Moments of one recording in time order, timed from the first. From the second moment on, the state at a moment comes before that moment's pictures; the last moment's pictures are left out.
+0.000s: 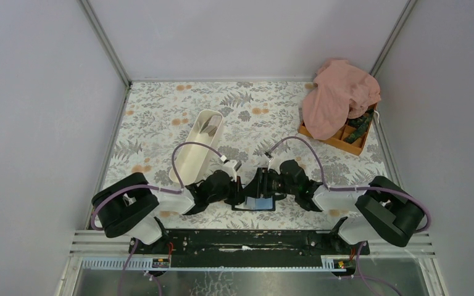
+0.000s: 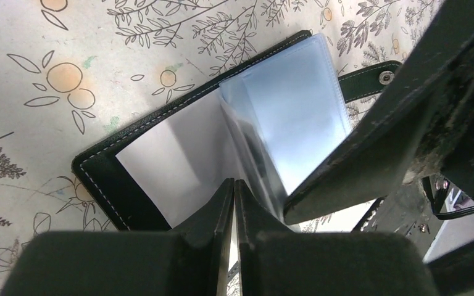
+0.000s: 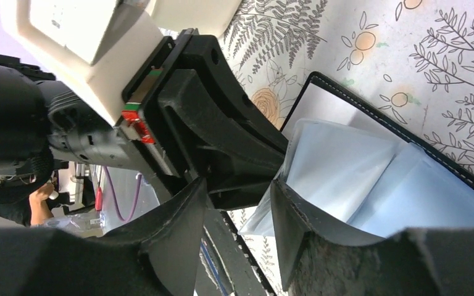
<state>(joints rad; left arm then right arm) -0.95 1.50 0.39 0.50 0.08 -0.72 0.82 1.40 0.36 0.61 -0.40 0.87</state>
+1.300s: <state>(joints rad) -1.01 1.04 0.51 -0.11 -0.12 -0.67 0.82 1.35 0.30 0.41 -0.15 0.83</state>
